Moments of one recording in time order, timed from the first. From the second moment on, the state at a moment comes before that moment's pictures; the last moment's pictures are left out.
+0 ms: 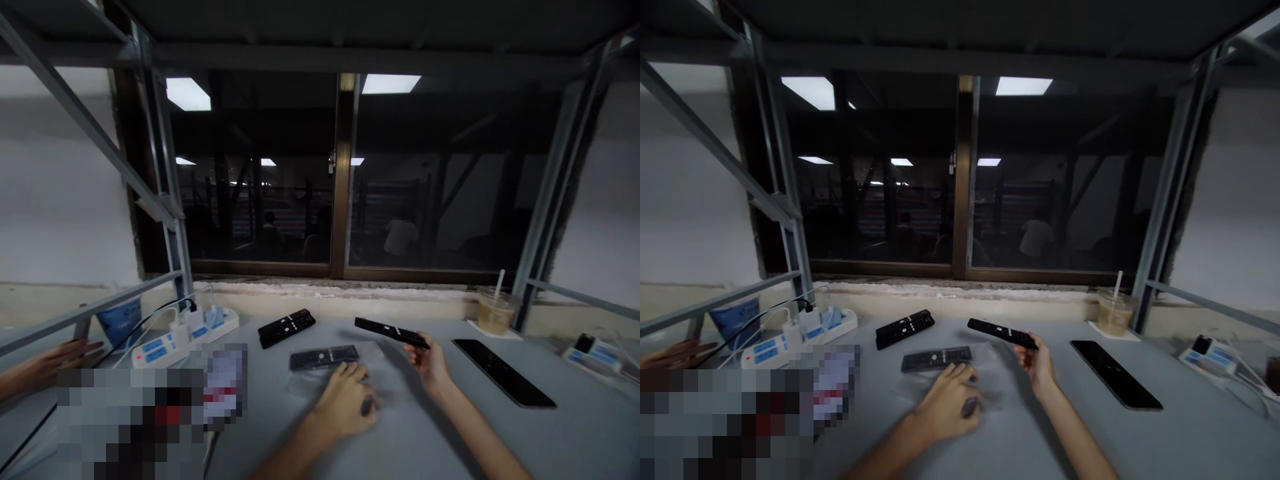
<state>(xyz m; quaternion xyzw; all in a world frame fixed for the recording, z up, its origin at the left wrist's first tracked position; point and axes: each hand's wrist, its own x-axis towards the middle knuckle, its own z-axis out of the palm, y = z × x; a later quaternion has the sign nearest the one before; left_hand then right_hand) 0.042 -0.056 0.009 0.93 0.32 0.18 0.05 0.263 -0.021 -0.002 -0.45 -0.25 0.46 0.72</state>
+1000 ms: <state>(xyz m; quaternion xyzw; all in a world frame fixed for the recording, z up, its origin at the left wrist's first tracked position) 0.014 -0.020 0.008 0.83 0.52 0.20 -0.03 0.240 -0.033 0.012 -0.46 -0.36 0.49 0.65</state>
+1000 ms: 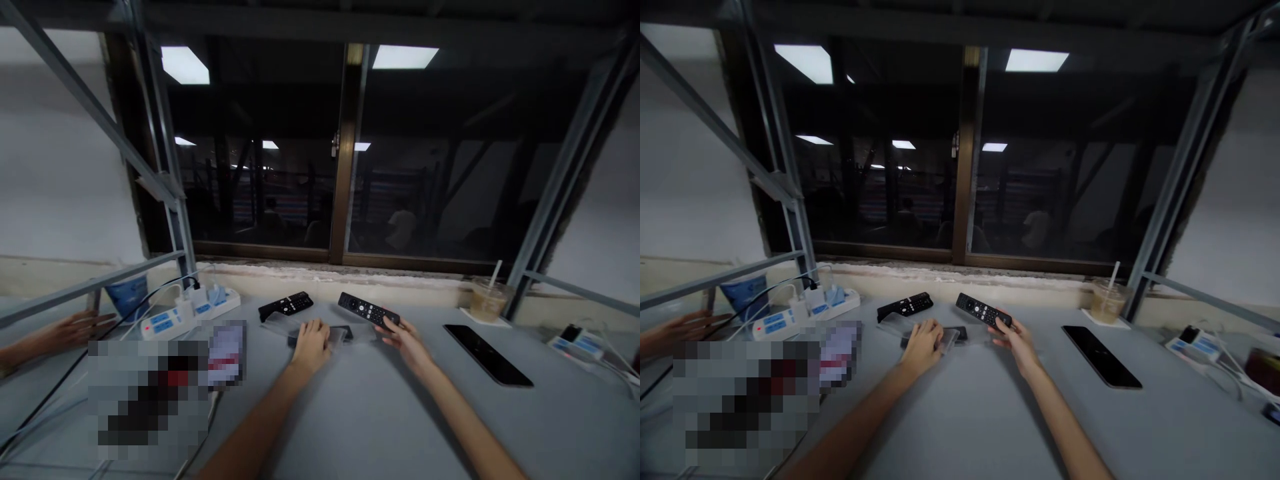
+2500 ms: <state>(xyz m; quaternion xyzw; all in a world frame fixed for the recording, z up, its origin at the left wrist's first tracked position) -0.005 0.031 -0.014 0.80 0.48 0.36 -0.03 0.221 -0.016 0.016 -0.42 -0.73 -0.02 0.54</state>
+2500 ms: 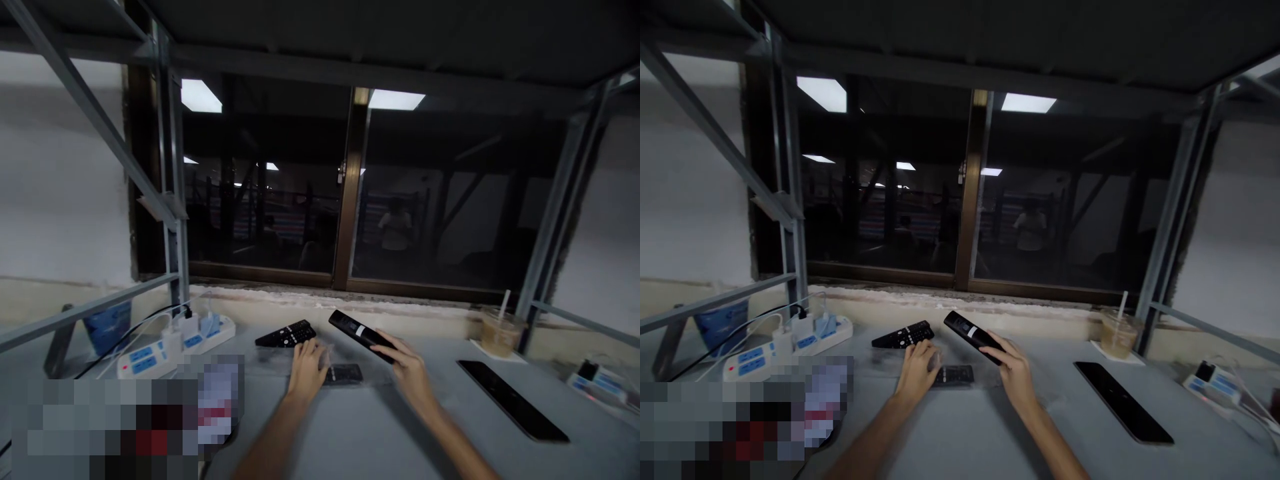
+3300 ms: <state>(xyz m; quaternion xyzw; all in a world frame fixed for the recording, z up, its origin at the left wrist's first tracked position) 0.001 0.022 -0.005 0.81 0.48 0.34 0.01 0.196 -0.025 0.020 -0.45 -0.31 0.45 0.71</state>
